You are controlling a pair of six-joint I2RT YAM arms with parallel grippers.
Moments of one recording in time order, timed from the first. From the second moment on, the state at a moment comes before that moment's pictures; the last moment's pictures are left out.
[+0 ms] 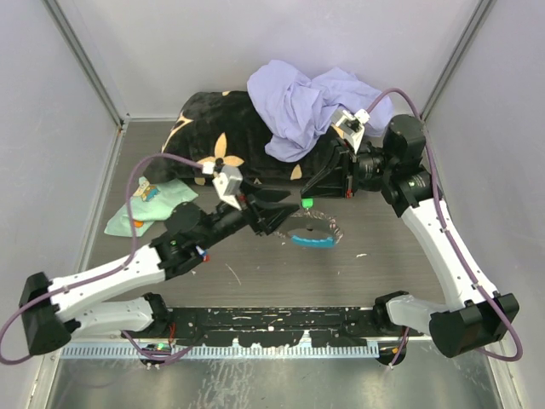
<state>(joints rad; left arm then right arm) -1.03 1.08 0.83 0.55 0.08 -0.37 0.27 1.17 1.25 -0.09 -1.46 0.37</state>
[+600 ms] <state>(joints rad) -0.99 1.02 0.76 0.39 0.30 0.17 0.28 1.22 1.25 -0.10 -1.55 0.35</state>
